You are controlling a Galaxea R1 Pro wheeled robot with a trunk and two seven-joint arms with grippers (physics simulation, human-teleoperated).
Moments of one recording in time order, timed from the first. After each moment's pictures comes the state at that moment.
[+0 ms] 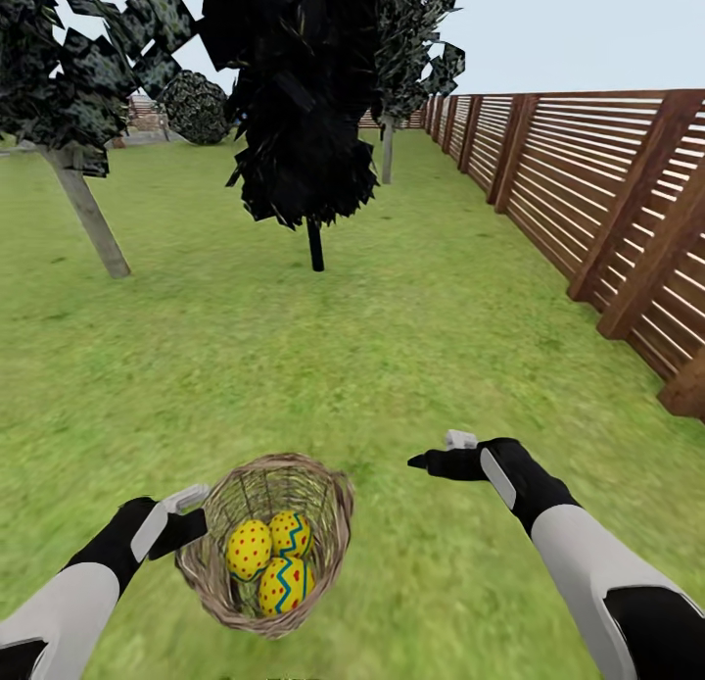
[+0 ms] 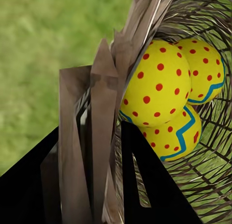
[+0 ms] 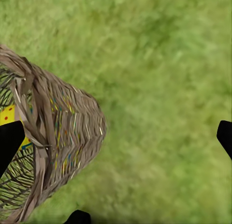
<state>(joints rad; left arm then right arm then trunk) -0.74 0.18 0.17 -0.43 0.30 0.65 0.04 -0.88 -0.07 0.09 -0.52 -0.24 0.68 0.36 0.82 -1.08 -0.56</state>
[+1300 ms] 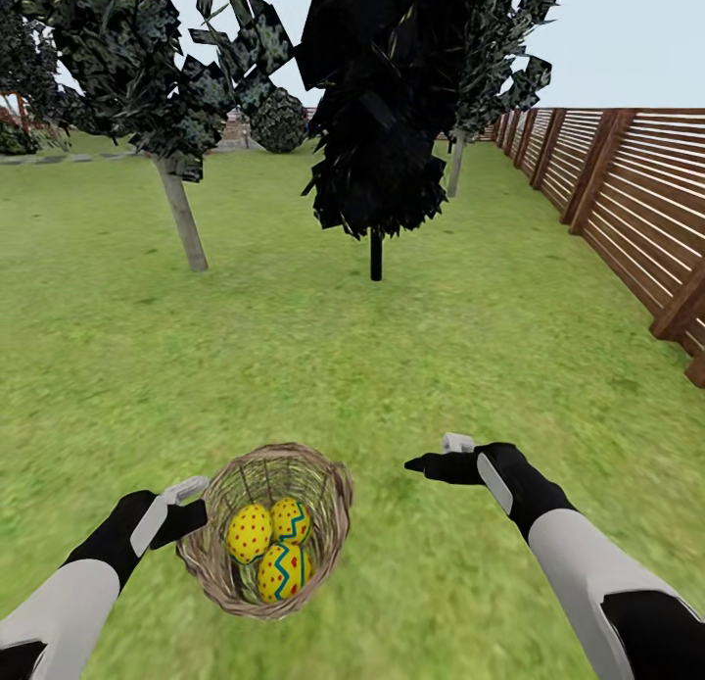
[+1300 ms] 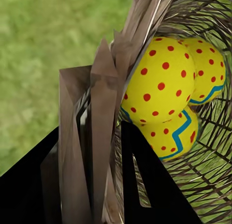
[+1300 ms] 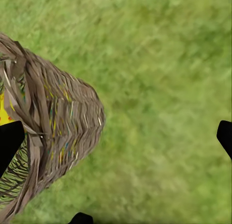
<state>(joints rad) -0.74 0.18 0.18 -0.47 0.30 0.65 0.03 -0.87 -0.06 0.09 -0.51 -0.24 0.65 0.36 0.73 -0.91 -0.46</state>
